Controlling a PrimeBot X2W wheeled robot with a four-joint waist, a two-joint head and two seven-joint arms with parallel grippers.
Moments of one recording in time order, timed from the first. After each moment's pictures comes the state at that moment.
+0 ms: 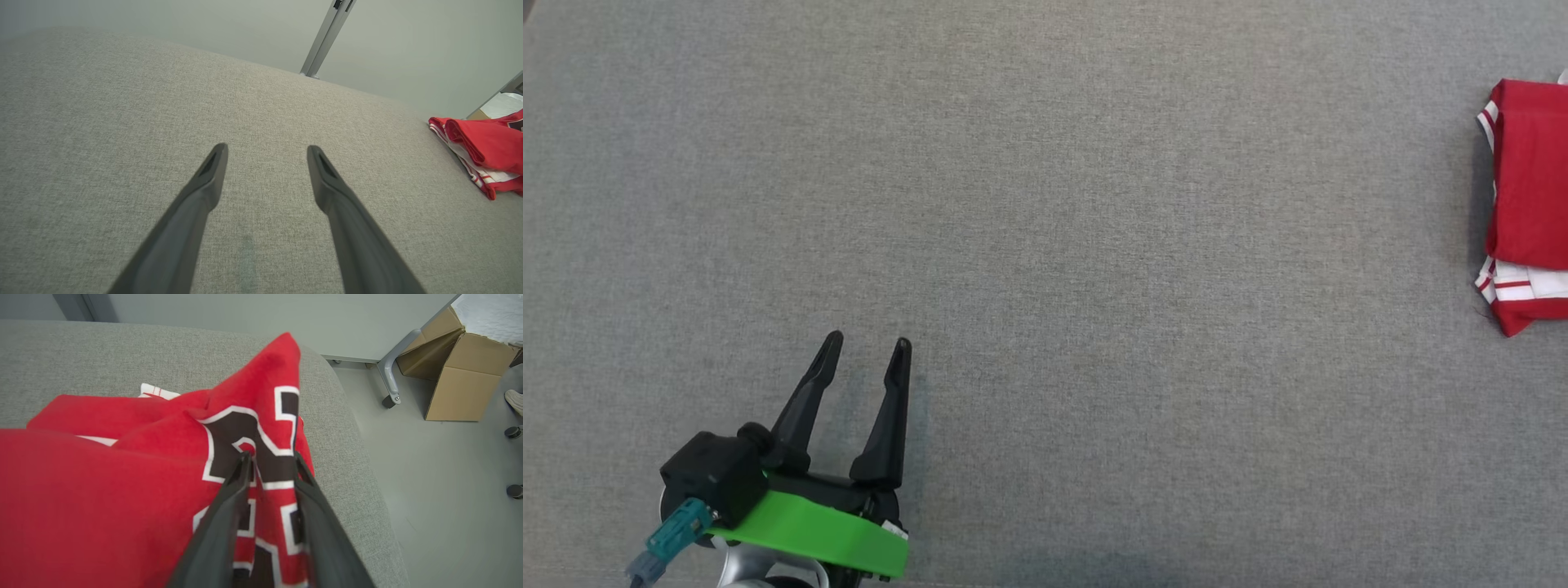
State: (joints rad) left arm 0.04 0.18 -0.35 -0.27 -0.52 0.10 -0.10; right arm -0.62 -0.91 0.49 0.65 0.79 -0.10 0.18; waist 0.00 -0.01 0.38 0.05
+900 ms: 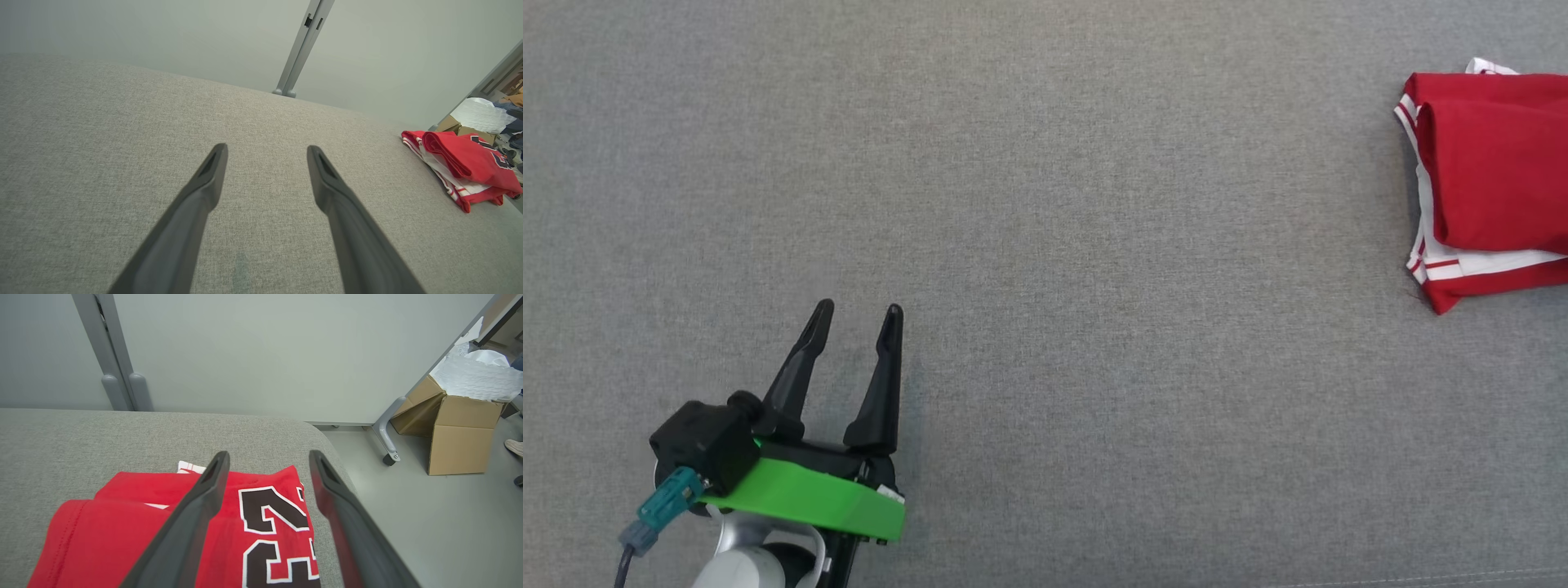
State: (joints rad) left arm -0.01 0.17 -0.34 -0.26 -0.52 0.10 -0.10; right arm -0.72 -0.81 0.50 0.65 0.73 -0.09 0.00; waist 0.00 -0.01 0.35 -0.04
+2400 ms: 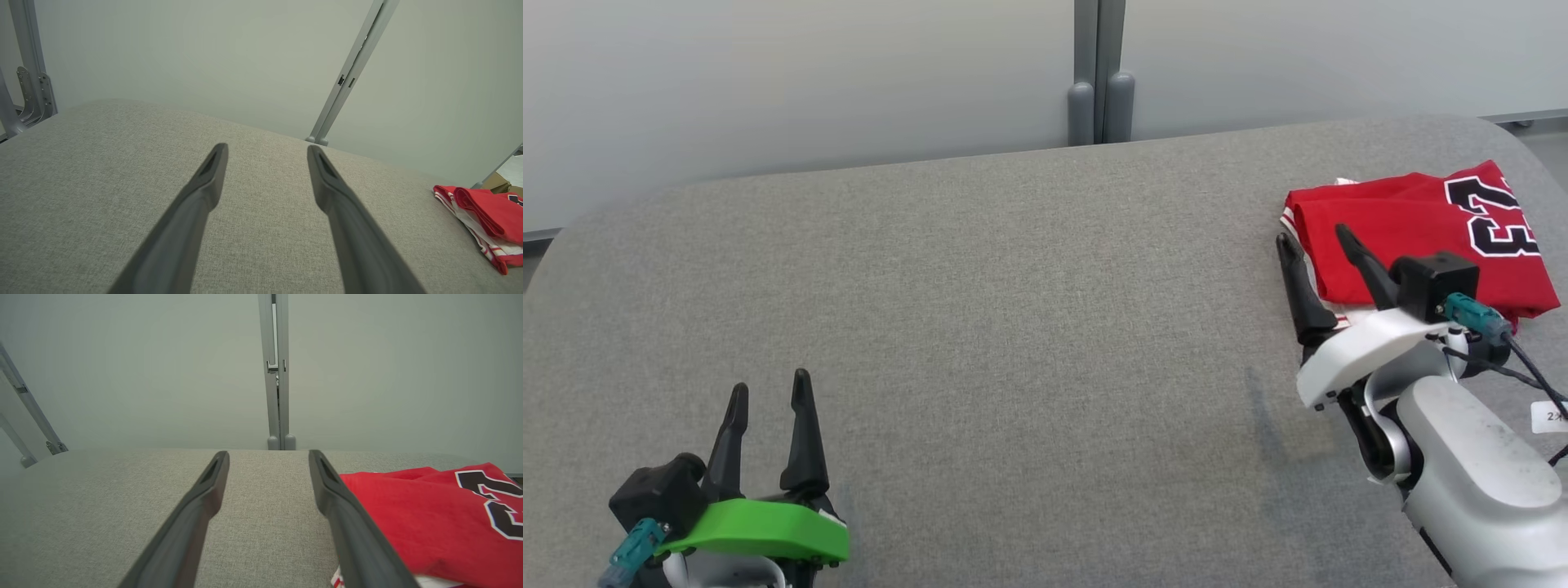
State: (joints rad) left arm 0.04 0.08 -0.16 0.03 -0.54 0.12 -0.22; right arm -0.38 -0.34 0.56 0.39 0.58 -0.13 -0.25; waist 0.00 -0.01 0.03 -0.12
